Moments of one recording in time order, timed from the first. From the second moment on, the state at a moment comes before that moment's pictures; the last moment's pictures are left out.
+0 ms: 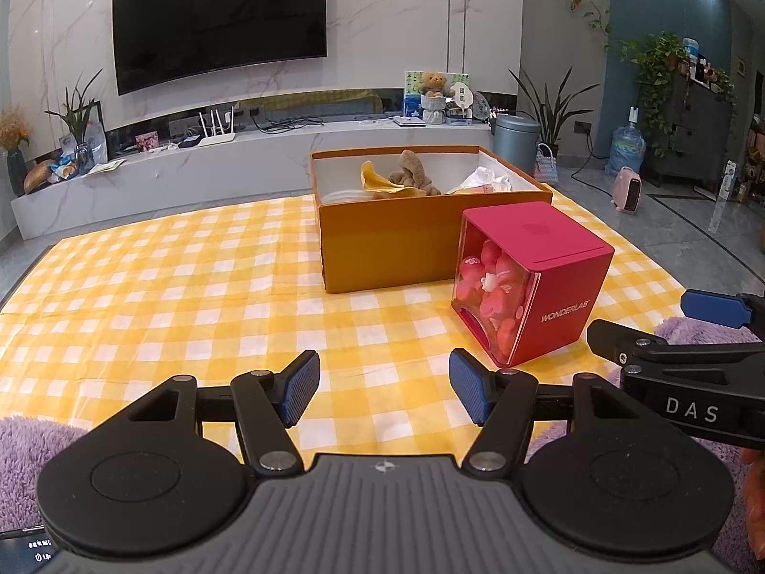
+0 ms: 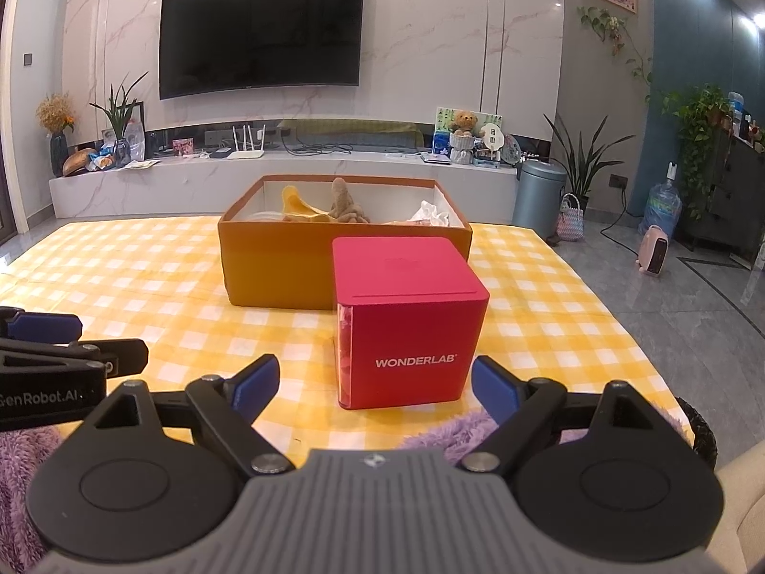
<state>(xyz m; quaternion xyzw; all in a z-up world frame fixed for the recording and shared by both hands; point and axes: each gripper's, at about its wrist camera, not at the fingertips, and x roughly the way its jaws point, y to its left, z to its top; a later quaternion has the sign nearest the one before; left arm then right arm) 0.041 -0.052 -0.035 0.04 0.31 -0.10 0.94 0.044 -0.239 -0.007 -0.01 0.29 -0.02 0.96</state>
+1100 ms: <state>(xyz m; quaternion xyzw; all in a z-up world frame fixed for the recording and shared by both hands) 0.042 -0.049 -0.035 0.04 0.31 -0.10 0.94 0.045 -0.239 -0.010 -0.01 0.29 -0.02 0.96</state>
